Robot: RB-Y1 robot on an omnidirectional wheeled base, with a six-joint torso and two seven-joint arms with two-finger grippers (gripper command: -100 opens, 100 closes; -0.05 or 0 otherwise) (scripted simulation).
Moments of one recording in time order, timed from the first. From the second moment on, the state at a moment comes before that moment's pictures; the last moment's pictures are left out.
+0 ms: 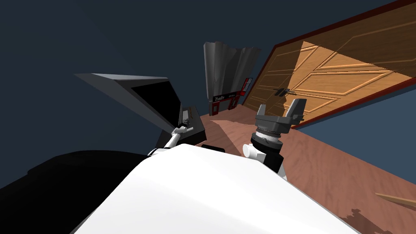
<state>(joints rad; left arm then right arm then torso) -0.06 0.42 0.16 -1.19 0.37 0.22 -0.02 0.46 0.00 0.04 -2.39 0.04 -0.54 -0.15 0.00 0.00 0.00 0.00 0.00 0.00</state>
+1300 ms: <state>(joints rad) -0.09 0.49 0.28 -0.94 0.41 0.40 0.01 0.46 0.00 0.04 -2.39 0.04 -0.54 -0.15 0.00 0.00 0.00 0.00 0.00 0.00</state>
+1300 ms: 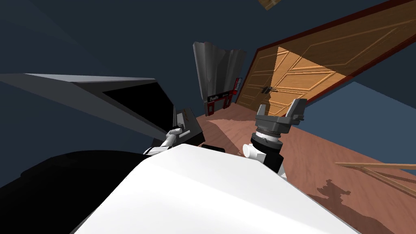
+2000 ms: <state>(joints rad) -0.10 0.52 0.33 -0.81 0.45 0.51 0.04 0.46 0.00 0.04 -2.39 0.04 -0.54 -0.15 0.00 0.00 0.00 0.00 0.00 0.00</state>
